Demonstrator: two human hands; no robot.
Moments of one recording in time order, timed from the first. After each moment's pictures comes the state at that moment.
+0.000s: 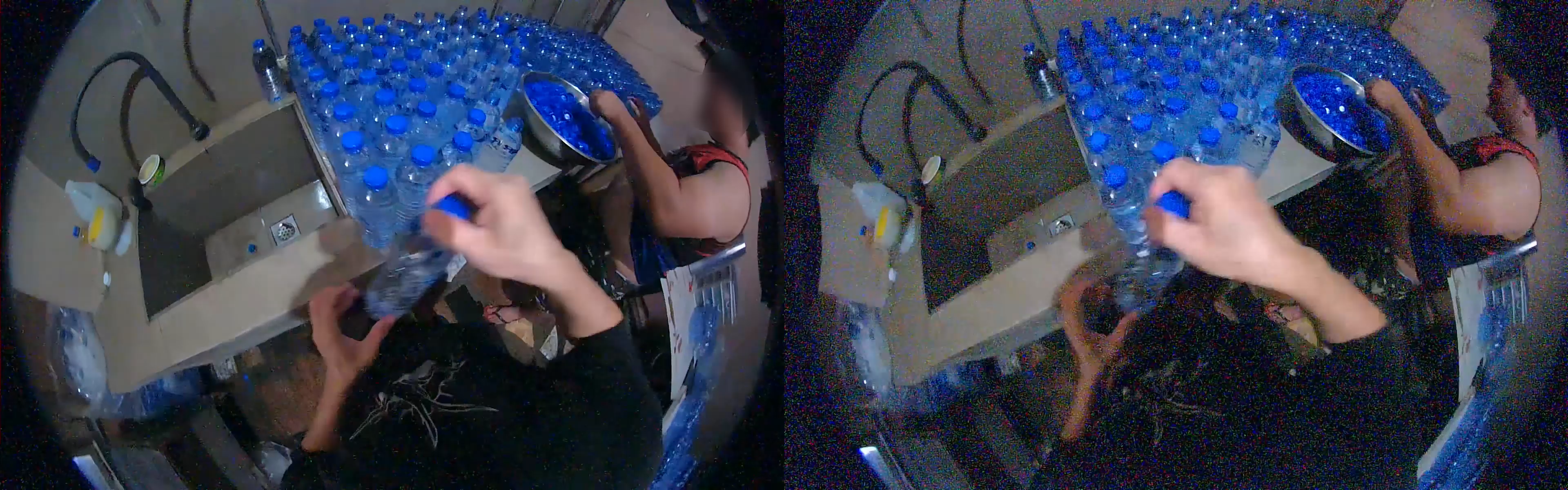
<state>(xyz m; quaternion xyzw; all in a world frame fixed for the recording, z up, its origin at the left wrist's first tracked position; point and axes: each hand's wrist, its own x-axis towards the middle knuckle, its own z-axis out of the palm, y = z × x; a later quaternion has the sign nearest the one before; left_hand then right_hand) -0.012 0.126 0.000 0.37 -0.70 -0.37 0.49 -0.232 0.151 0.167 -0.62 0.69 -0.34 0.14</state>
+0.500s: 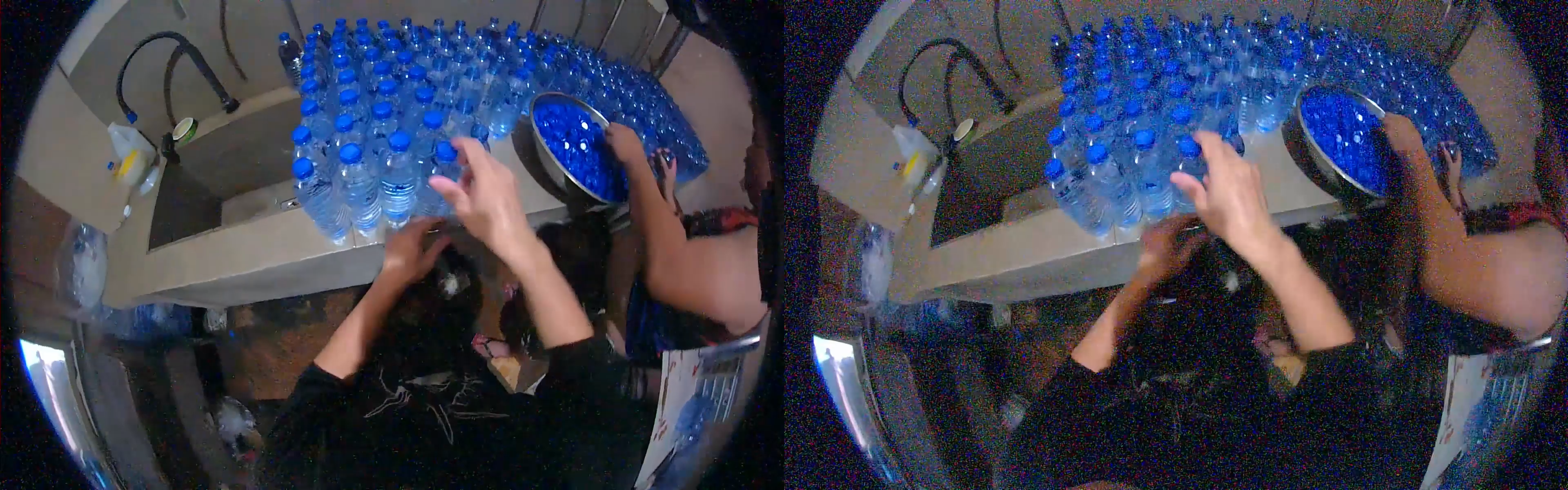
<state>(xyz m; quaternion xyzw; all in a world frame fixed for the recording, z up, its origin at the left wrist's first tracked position) -0.256 0.122 -0.069 0.31 -0.83 -0.28 0.37 -0.390 0.158 0.090 -0.66 0.64 -0.39 -0.05</state>
